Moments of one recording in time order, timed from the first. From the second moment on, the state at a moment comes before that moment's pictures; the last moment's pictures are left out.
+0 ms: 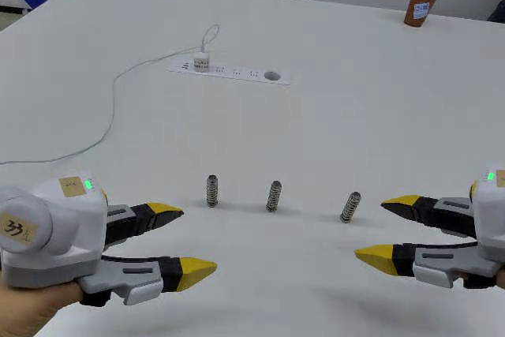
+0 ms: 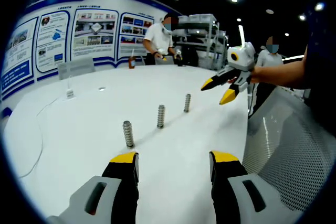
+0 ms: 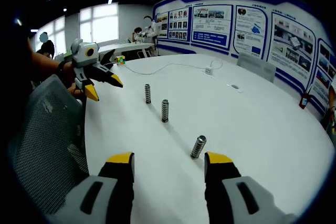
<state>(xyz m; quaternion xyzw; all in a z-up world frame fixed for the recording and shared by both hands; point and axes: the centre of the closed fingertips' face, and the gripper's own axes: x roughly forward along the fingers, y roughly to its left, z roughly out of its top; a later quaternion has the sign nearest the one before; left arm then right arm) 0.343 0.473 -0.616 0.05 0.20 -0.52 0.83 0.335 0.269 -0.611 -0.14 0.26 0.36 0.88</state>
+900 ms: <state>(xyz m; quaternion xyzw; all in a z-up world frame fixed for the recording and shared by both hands) 0.345 0.476 -0.625 0.05 0.21 -0.52 0.83 0.331 0.249 -0.618 -0.10 0.25 0.32 0.91</state>
